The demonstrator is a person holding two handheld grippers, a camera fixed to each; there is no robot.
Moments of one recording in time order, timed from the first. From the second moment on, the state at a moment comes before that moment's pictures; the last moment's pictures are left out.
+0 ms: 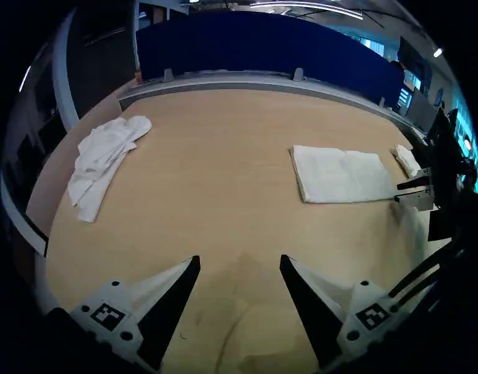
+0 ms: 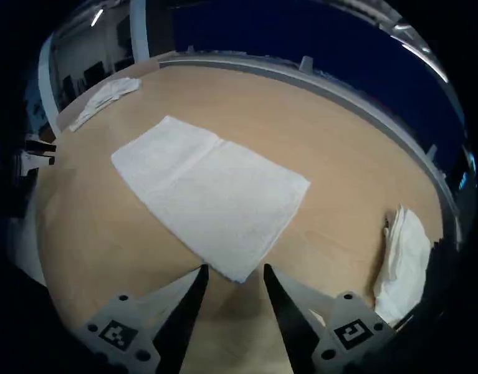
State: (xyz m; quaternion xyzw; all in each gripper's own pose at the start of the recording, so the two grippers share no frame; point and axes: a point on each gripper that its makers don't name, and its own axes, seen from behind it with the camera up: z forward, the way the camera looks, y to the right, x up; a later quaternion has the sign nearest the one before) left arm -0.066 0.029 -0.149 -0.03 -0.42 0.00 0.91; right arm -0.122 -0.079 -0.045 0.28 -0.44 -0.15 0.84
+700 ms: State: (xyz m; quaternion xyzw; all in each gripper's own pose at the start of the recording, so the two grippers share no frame) left arm -0.069 0.030 -0.160 -0.02 -0.43 -0.01 0.90; right arm -0.120 -0.076 -0.044 0.28 -0.43 -0.14 0.84
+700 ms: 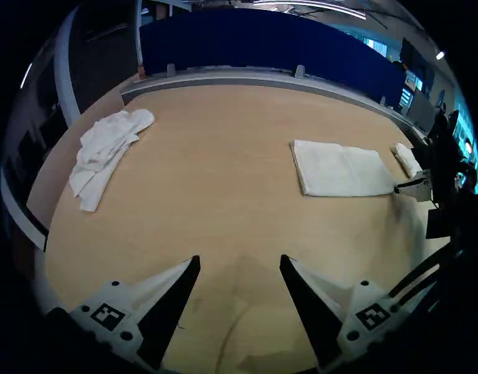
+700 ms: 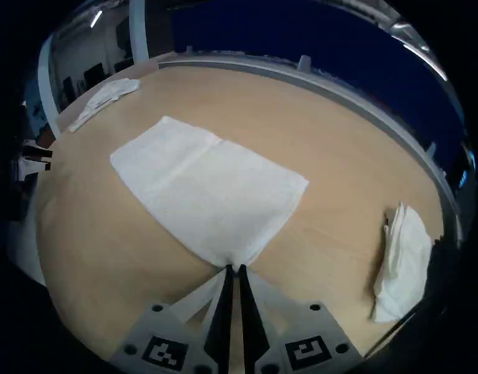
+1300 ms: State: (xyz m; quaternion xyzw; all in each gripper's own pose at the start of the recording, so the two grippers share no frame) left arm -0.048 0.031 -0.157 -0.02 -0.41 -0.02 0.91; right arm -0.022 -0.137 0.007 0.31 -0.34 -0.15 0.87
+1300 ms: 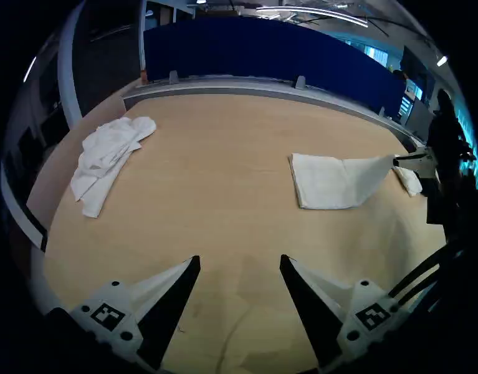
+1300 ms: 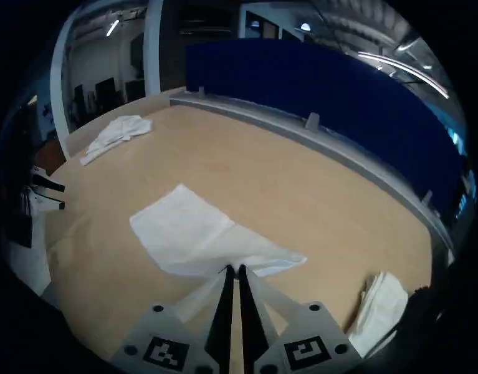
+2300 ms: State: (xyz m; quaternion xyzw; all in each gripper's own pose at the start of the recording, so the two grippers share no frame) left arm -0.032 0.024 -0.155 -0.01 -0.39 -0.05 0.92; right arm -0.052 -0.318 0.001 0.43 -0.33 -0.17 0.83
